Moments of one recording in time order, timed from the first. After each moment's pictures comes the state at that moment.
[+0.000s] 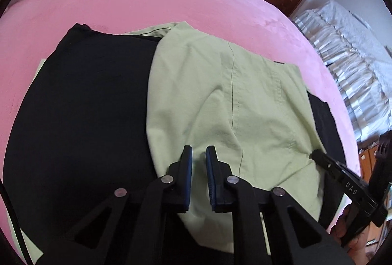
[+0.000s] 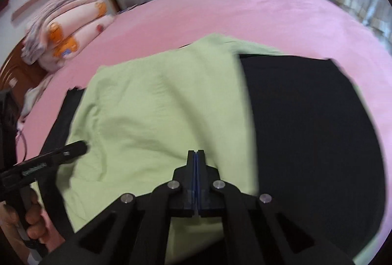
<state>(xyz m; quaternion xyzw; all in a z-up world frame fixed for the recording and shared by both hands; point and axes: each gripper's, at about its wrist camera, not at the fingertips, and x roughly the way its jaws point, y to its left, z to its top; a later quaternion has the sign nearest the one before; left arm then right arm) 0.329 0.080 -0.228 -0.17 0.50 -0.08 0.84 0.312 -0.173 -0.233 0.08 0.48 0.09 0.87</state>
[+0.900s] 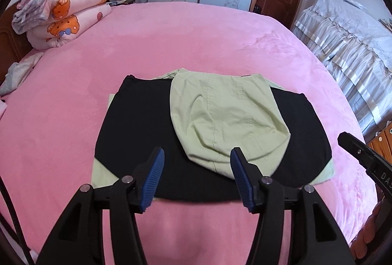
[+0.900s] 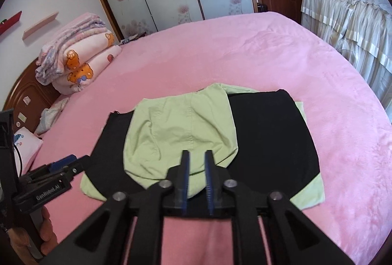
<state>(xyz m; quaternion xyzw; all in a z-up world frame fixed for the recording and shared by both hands) 0.187 0.059 -0.067 -0.06 0.45 -0.02 0.89 0.182 -0.158 -0.085 0.10 0.40 0.08 0.91</state>
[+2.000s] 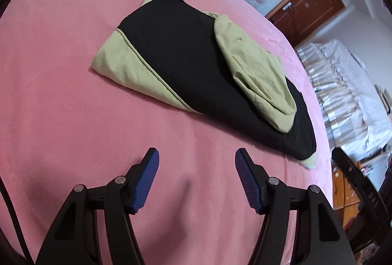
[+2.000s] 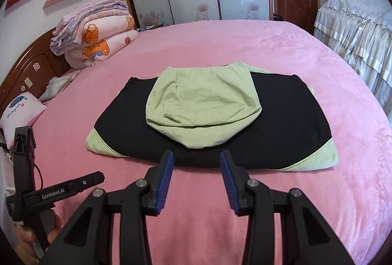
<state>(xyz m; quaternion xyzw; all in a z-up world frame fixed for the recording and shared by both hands) 0.102 0.158 -0.207 -0.29 0.47 -0.05 0.83 0.113 -0.098 -0.139 0.03 0.40 0.10 0.91</state>
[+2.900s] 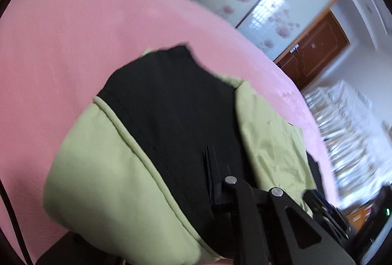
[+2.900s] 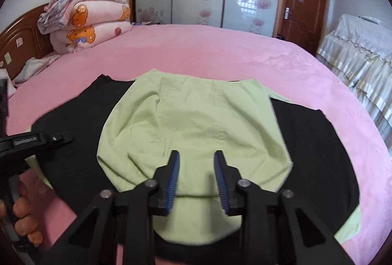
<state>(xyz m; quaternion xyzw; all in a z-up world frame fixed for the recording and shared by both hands) 0.213 0.179 -0.212 -0.28 0.35 0.02 0.89 0.244 -0.045 -0.208 -0.07 0.38 0.08 0.92</state>
